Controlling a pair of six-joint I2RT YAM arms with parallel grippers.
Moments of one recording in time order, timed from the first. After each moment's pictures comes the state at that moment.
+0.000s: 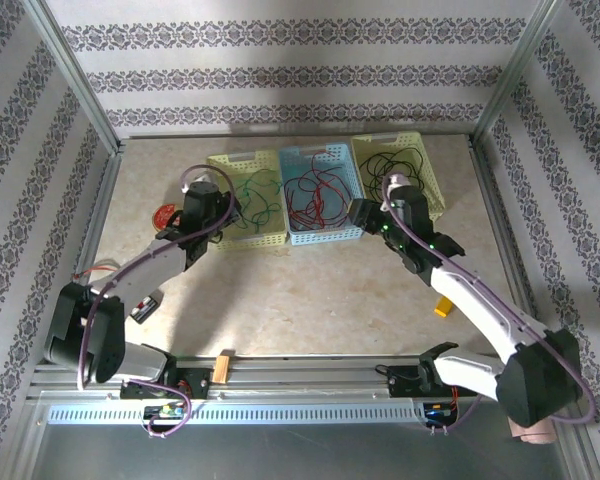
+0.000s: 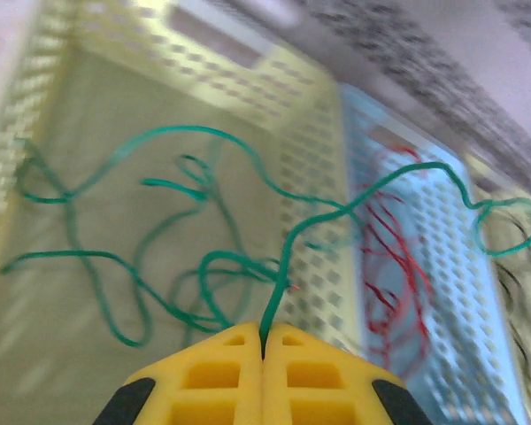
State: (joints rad) left arm -0.30 1.42 0.85 0.01 -0.05 -0.81; right arm 0.39 1.13 0.83 -0.21 -0.02 0.58
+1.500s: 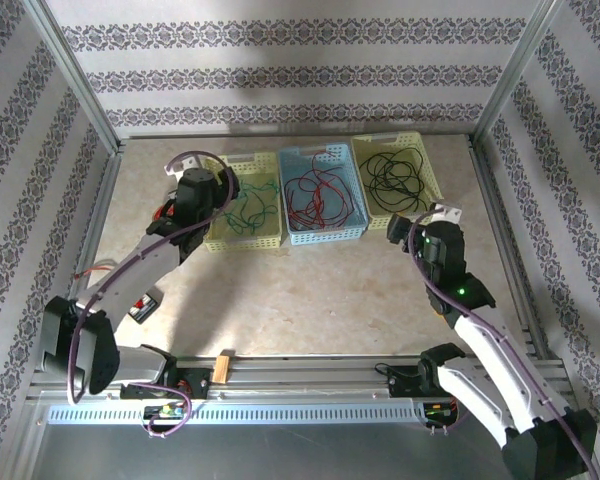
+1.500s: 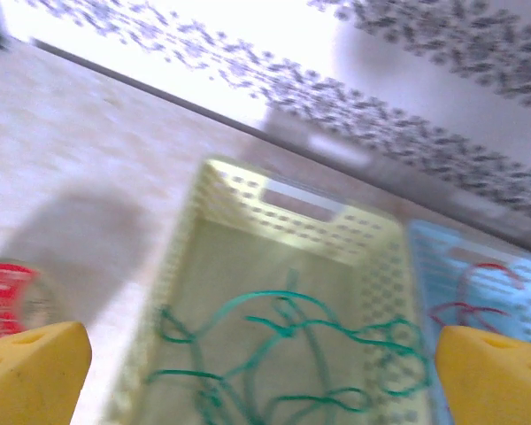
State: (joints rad) left arm -0.33 1.32 0.96 -0.13 -0.47 -0.52; right arm 0.26 0.75 0.56 -0.22 0.35 0.34
